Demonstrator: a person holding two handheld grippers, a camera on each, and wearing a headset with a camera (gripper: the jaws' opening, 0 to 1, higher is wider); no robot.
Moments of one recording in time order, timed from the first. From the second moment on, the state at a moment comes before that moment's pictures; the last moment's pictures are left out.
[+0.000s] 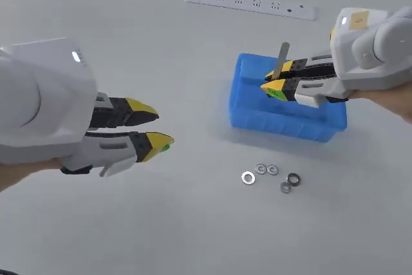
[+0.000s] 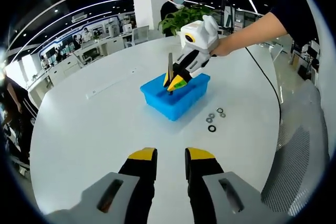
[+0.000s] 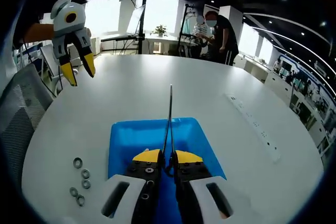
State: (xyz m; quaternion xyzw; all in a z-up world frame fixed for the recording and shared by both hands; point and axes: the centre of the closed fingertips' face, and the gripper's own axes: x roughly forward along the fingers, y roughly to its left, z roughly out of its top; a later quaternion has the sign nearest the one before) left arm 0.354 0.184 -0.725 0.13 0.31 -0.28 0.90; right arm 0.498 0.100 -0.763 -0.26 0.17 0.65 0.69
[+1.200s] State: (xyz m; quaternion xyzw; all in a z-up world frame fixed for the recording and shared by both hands) left arm 0.427 0.133 -0.694 0.11 0.24 -0.35 0.90; right arm 0.495 0.098 -0.772 -0.25 0.17 0.66 0.69
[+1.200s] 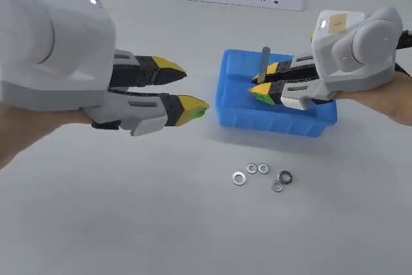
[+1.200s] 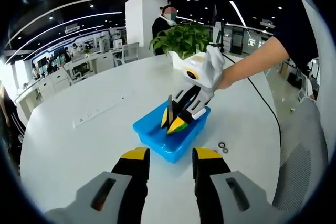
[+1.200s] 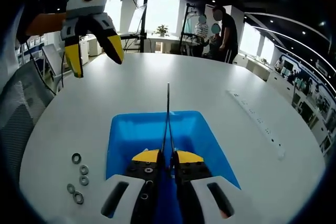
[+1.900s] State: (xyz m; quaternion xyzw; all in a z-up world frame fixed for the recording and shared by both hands) left arm 0.497 0.077 -0.705 0.13 0.21 -0.48 0.84; right arm 0.496 0.097 -0.774 -0.24 0.18 0.66 0.69
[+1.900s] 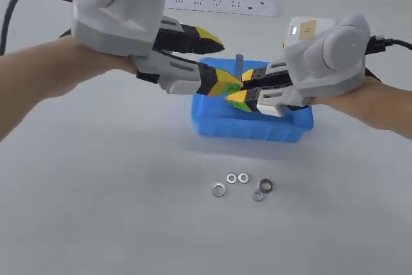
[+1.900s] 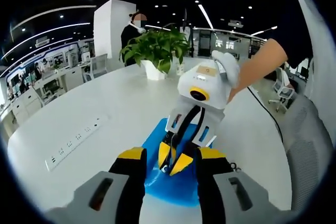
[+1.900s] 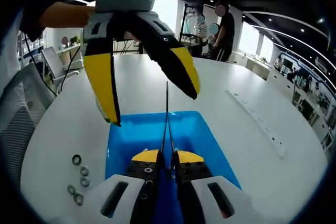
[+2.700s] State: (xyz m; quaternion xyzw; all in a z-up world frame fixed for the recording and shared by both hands) left arm 0.497 0.059 -0.702 0.14 0.20 -0.53 0.81; right arm 0.496 0.098 -0.768 -0.24 0.17 0.66 0.69
